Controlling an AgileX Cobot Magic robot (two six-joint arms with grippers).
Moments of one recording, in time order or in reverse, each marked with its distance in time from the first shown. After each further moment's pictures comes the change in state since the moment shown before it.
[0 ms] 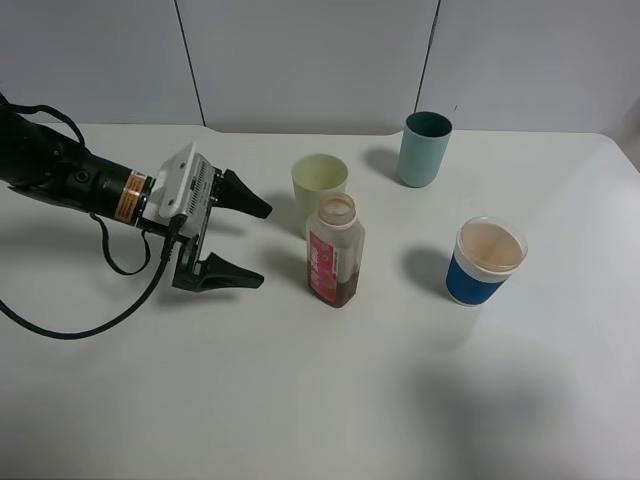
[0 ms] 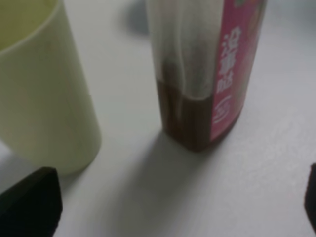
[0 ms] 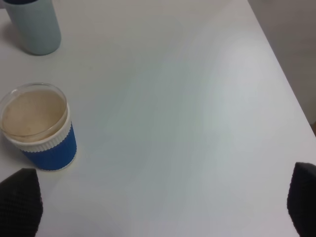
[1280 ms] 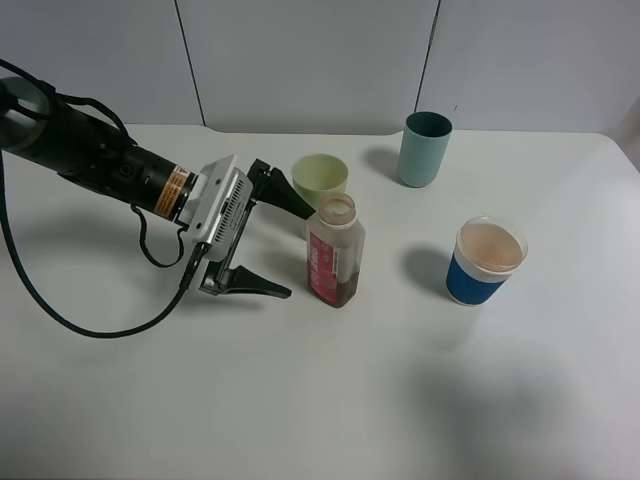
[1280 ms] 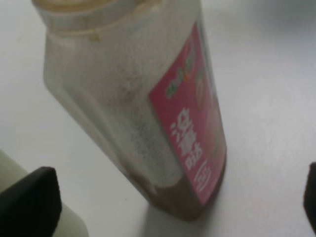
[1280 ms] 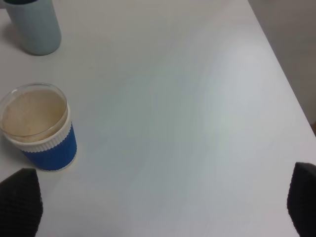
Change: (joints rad) left arm -0.132 0.030 -0.099 0.050 -0.015 0.134; right arm 0.000 0.000 0.000 0.001 0.000 0.000
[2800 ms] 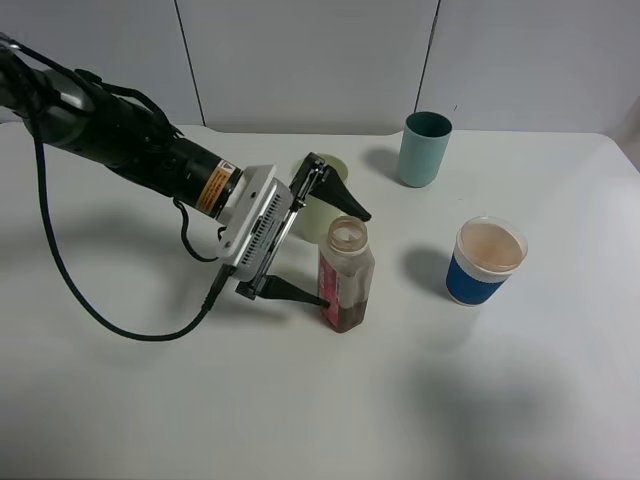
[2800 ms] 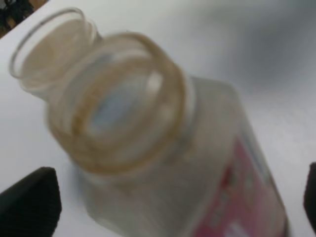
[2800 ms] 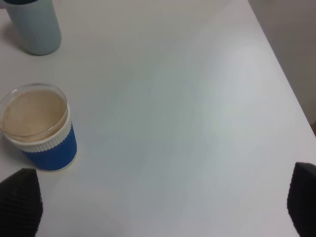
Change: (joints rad) left arm -0.146 0.004 -0.089 0.002 -0.032 0.103; right arm 0.000 0.000 0.000 0.000 0.000 0.000
